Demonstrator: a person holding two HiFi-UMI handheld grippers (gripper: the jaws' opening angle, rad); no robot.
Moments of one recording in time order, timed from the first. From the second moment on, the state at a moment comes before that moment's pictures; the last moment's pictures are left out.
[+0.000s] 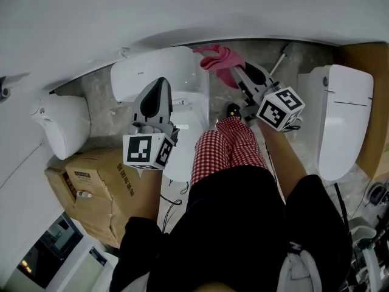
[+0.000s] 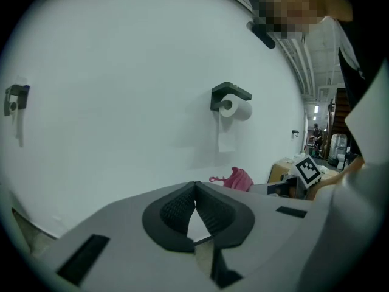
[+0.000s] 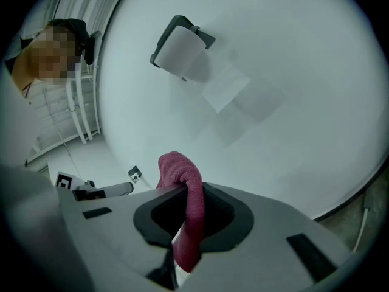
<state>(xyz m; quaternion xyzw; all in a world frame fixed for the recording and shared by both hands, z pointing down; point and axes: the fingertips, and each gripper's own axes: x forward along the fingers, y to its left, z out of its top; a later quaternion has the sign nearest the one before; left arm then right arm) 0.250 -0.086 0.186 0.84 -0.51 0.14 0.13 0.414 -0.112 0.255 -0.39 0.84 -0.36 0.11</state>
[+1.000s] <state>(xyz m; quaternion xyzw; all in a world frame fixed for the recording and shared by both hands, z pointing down) 0.214 -0.102 0.278 0.81 -0.54 0.12 0.18 0.290 -0.165 0.384 -0.25 0.87 -0.43 0.06</state>
